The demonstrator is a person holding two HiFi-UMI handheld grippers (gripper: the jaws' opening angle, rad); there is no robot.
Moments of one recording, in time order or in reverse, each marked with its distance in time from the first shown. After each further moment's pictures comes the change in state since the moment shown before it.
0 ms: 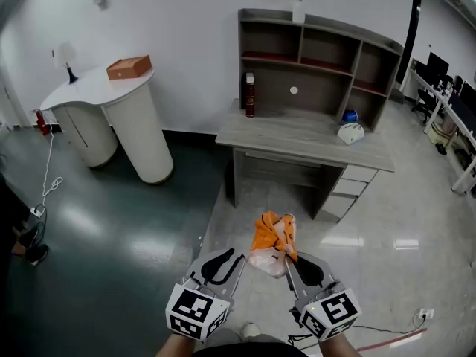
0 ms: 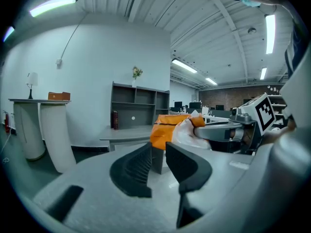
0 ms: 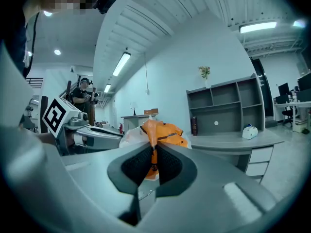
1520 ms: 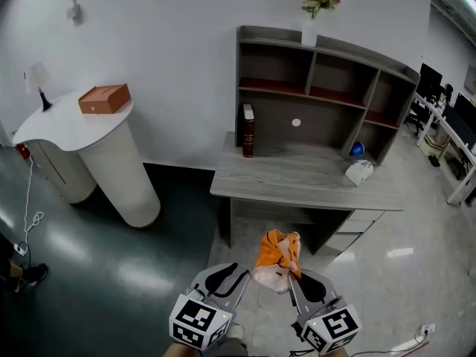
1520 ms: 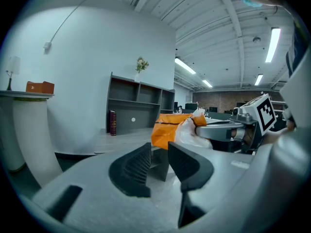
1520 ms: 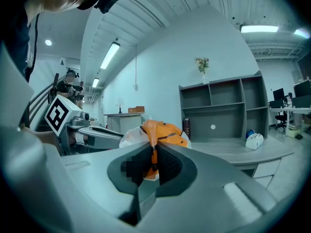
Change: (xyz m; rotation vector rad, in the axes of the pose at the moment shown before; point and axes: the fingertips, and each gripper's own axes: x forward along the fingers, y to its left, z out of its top) left arm 0.166 0.173 0.070 -0.010 0.018 -0.123; right arm 0.200 -0.114 0.054 -0.006 0.024 -0.113
